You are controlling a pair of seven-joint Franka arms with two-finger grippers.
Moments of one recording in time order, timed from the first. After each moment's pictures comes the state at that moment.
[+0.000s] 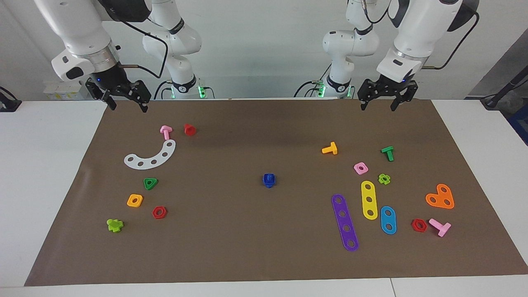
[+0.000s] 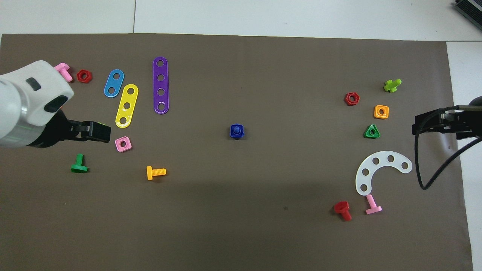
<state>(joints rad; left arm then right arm) -0.21 -0.08 -0.06 -1.70 -0.02 1.63 -0.16 0.10 -0.04 -0.10 -1.60 -0.01 1.53 0.13</state>
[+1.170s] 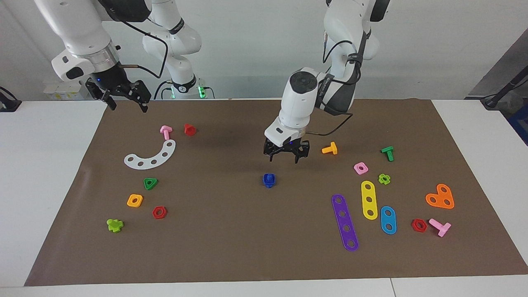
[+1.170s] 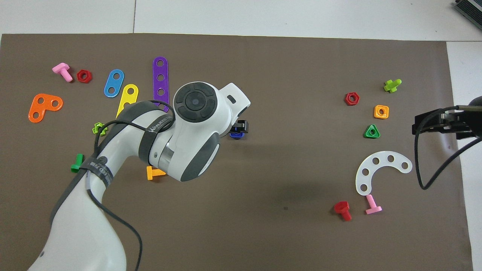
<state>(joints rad) -0.58 0.40 -0.06 -1.65 -0.03 2.15 -0.49 0.10 -0.04 -0.10 -1.60 -0.01 1.53 0.13</state>
